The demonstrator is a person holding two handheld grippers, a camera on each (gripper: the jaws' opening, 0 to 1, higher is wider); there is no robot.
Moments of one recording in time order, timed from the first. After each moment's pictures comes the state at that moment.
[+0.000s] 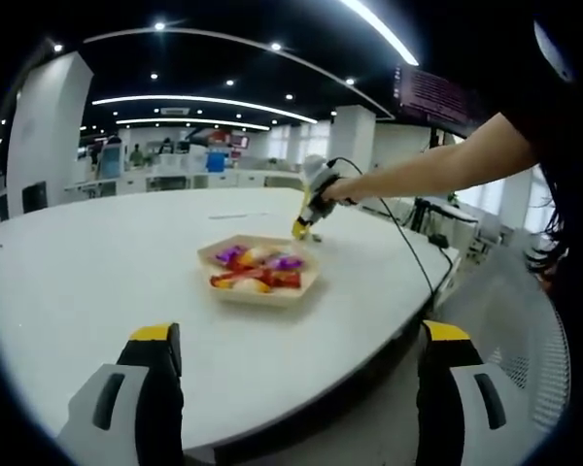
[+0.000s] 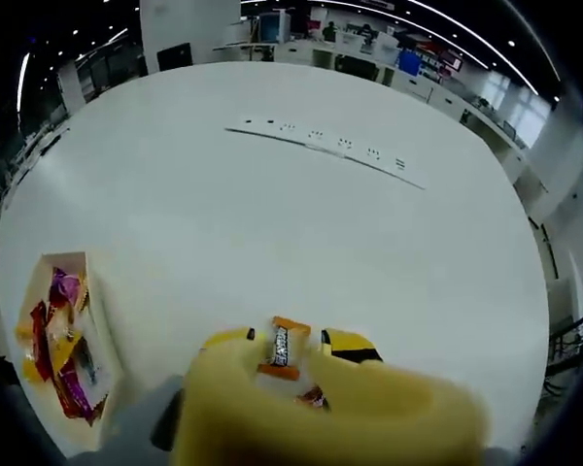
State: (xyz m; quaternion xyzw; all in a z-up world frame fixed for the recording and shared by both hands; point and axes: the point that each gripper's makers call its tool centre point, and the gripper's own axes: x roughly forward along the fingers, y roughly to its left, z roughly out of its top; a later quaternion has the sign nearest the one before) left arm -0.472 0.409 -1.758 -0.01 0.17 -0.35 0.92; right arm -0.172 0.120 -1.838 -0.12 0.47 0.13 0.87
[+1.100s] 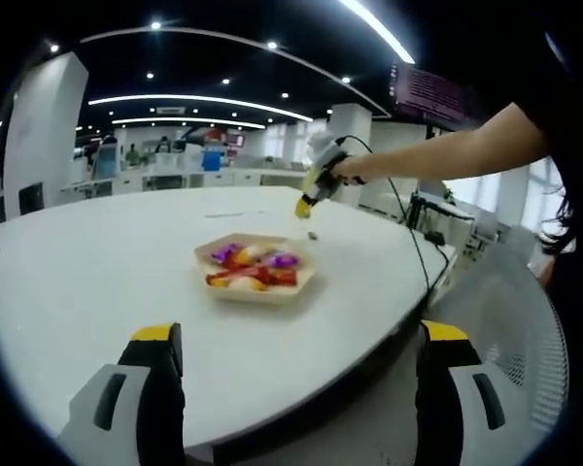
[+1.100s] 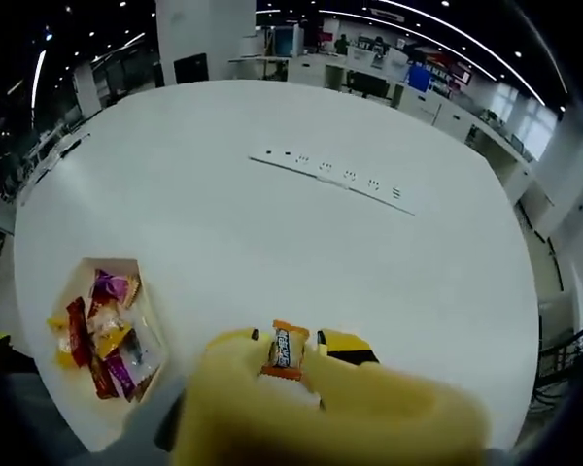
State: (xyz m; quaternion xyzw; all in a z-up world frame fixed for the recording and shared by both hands) left arm -0.476 0.406 -1.761 -0.01 0.17 -0.36 0.92; right arm -0.194 0.122 -1.771 -0.12 0.44 0.16 0.88
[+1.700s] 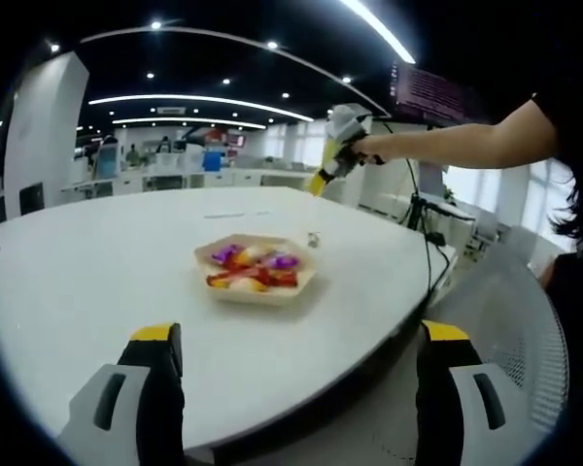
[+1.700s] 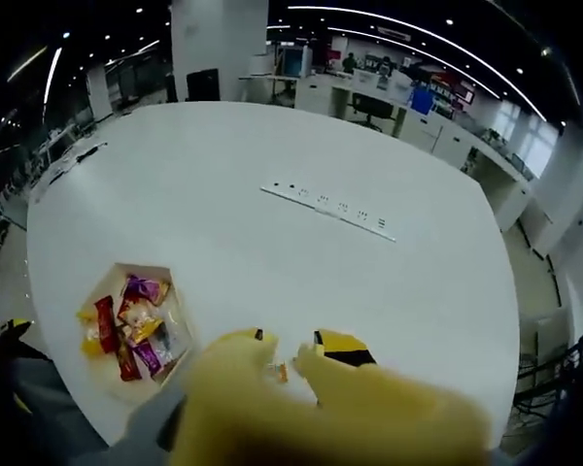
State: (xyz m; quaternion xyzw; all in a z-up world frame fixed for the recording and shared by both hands) left arm -0.477 0.407 -1.758 -0.01 0.16 -0.35 0.92; right arm -0.217 0.118 -1.718 -0.14 0.40 0.18 0.89
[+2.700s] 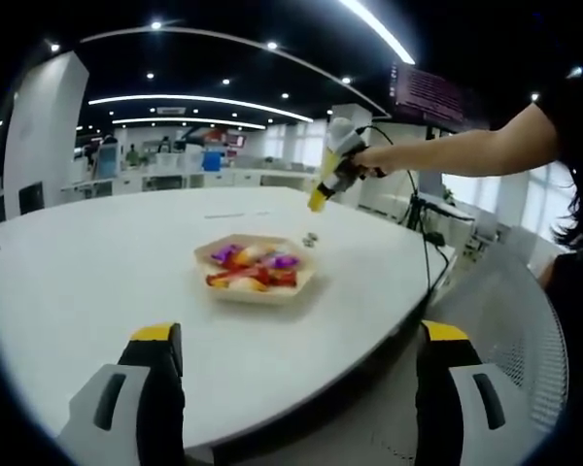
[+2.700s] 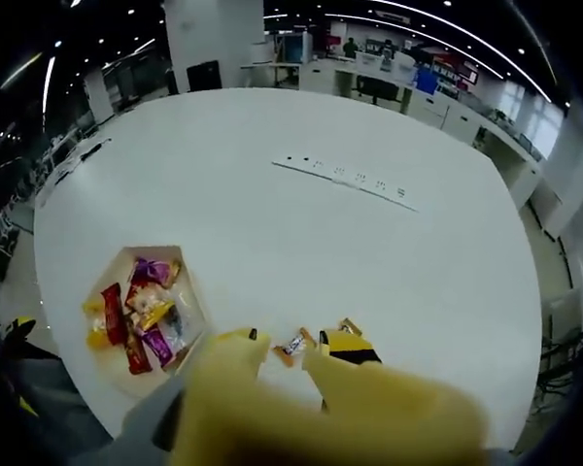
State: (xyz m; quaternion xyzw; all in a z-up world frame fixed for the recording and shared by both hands) left arm -0.476 0.408 -1.760 -0.01 0.17 -0.36 0.92; right arm -0.235 0.132 -1.758 -0.10 0.44 0.19 0.87
